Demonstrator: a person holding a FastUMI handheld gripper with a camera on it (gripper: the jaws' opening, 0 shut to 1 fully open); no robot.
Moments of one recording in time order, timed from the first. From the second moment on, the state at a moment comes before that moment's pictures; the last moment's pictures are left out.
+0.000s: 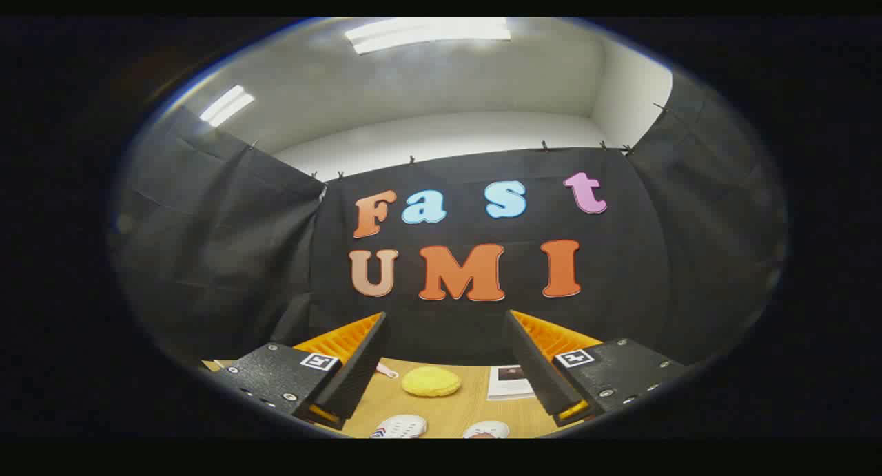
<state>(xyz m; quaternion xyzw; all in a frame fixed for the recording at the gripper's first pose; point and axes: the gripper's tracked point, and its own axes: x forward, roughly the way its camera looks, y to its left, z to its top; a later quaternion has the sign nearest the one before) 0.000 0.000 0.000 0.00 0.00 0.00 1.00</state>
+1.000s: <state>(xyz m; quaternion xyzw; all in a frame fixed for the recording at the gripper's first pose) -0.004 0.005 -0.002 0.02 0.02 0.01 1.00</state>
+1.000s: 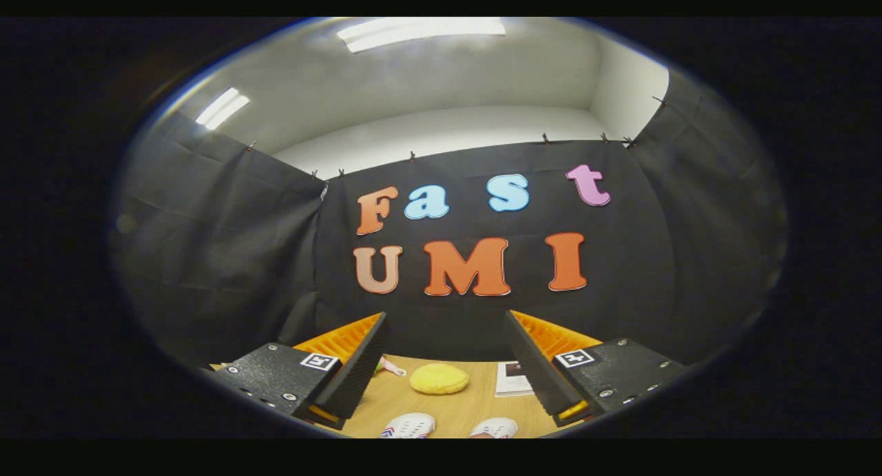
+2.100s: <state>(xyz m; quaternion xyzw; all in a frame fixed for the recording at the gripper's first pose) -0.001 0.196 -0.229 0.25 0.39 0.19 0.86</state>
